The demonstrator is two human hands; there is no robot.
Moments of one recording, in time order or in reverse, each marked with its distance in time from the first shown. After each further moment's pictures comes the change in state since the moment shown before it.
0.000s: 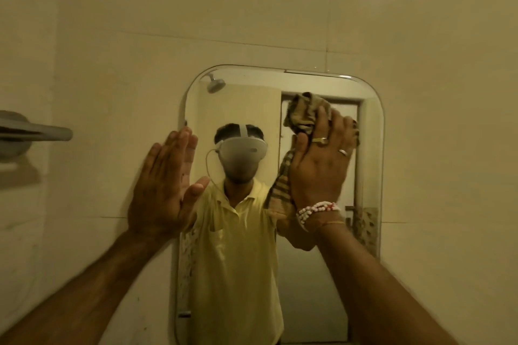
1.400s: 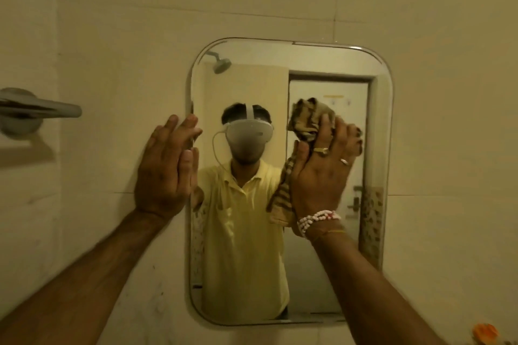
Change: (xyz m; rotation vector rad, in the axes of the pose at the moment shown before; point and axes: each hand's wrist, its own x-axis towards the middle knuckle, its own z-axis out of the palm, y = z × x) left_hand -0.009 0.001 -0.015 -0.201 0.062 -0.089; right_hand -0.057 0.004 -0.002 -0.016 -0.007 0.046
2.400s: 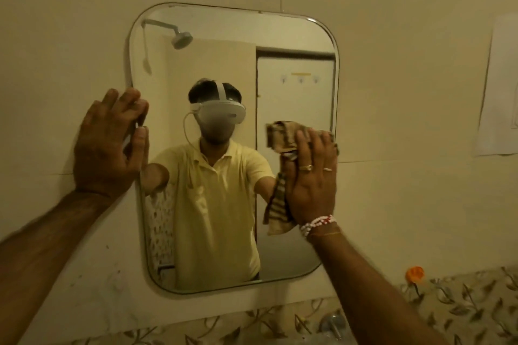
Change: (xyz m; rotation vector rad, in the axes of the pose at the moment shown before) left_hand -0.001 0.001 -0.003 0.111 -0.043 0.047; right_hand -0.042 0.099 -0.038 -0.042 -0.086 -0.205
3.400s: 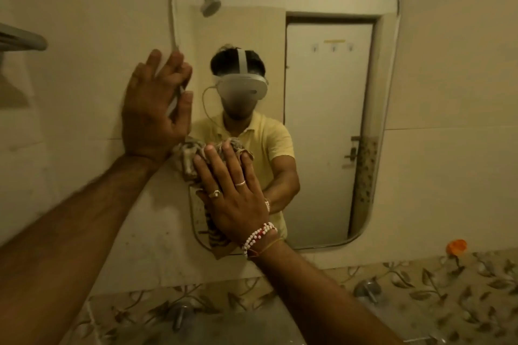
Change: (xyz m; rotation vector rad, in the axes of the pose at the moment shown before) left_hand 0.000 -0.002 -0.005 0.011 -0.014 -0.019; right_hand -0.091 -0.177 0.065 0.048 -0.173 -0.374
